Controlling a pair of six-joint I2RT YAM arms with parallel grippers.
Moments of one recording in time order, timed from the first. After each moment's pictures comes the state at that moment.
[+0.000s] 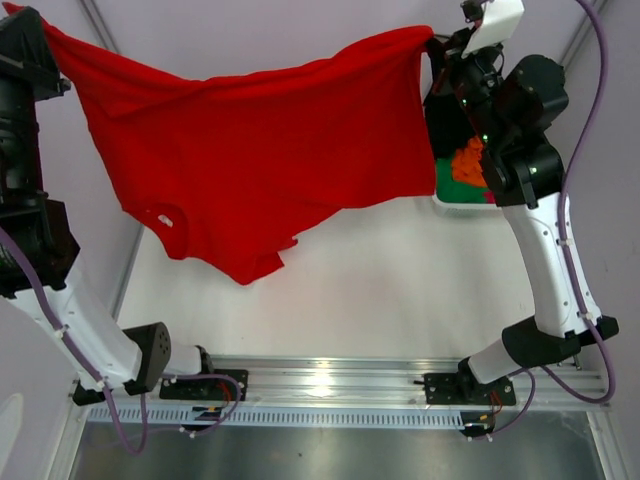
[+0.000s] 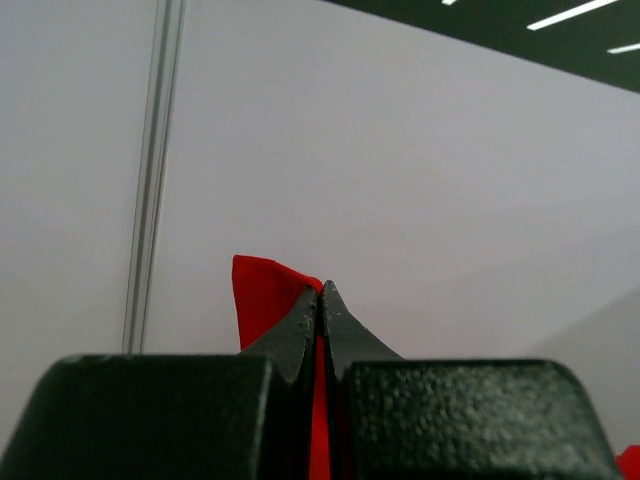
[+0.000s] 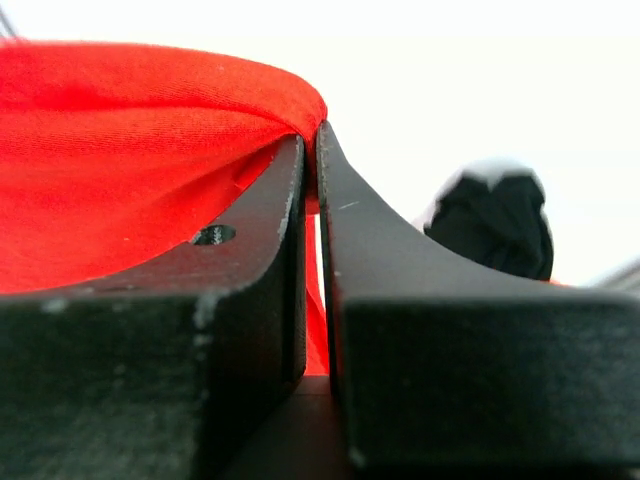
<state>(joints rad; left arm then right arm) 0.22 1.42 2.62 -0.67 0.10 -0.33 0.39 1.52 2.11 -0.29 -0.01 -0.11</state>
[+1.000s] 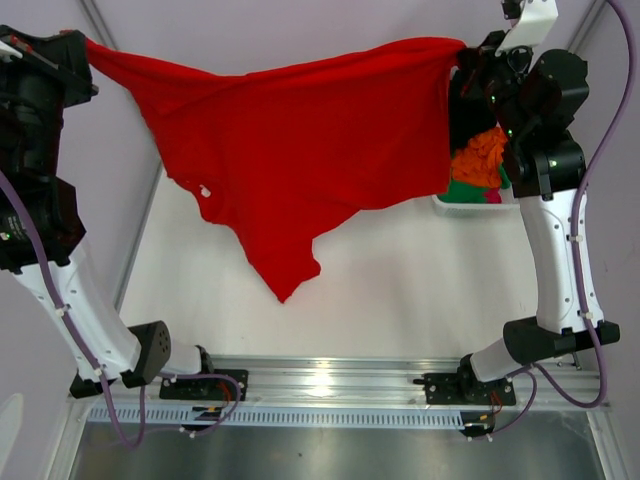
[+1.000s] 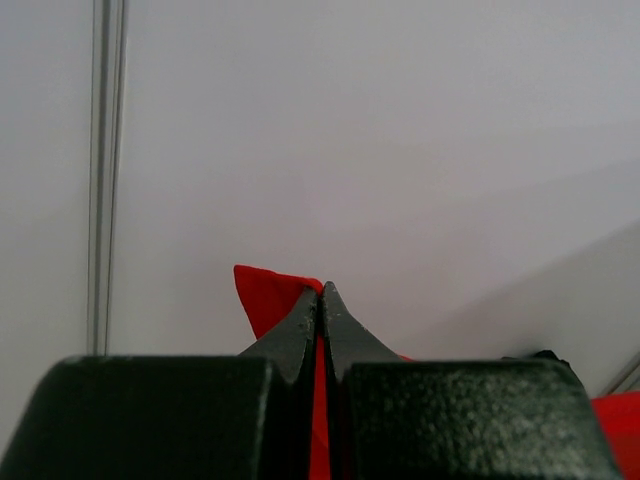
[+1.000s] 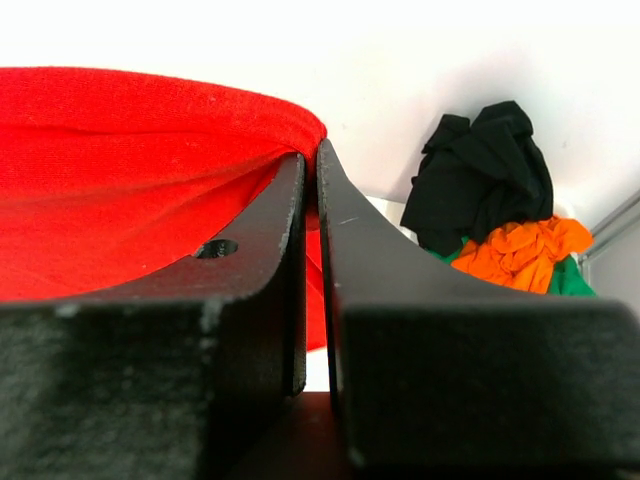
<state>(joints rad) 0.22 1.42 2.52 -0.73 0.17 -0.37 0.23 1.51 2.12 -0.41 -0.05 0.03</state>
